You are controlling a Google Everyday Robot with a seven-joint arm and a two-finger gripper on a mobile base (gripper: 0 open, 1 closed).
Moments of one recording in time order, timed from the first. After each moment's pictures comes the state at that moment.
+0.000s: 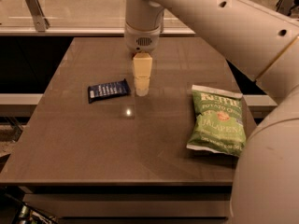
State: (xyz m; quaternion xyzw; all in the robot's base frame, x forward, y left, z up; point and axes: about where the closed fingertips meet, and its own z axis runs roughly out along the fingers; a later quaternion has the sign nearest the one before) arm 0.602 0.026 0.877 -0.75 0.65 0.01 0.09
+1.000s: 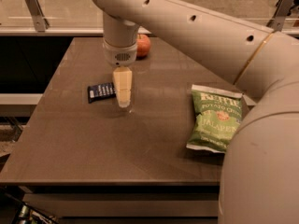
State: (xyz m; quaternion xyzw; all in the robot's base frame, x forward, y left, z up) arm 0.596 0.082 0.841 -0.78 0.62 0.01 0.09
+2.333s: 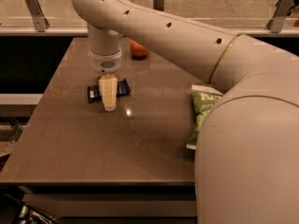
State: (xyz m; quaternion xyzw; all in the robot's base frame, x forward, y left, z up) arm 0.599 0.129 0.811 -0.80 0.59 0.03 0.09
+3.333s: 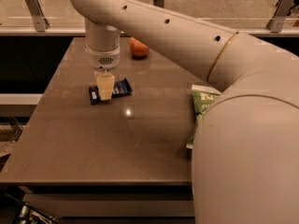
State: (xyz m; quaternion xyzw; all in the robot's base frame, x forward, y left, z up) arm 0.599 0.130 0.822 -0.80 0.59 0.03 0.09
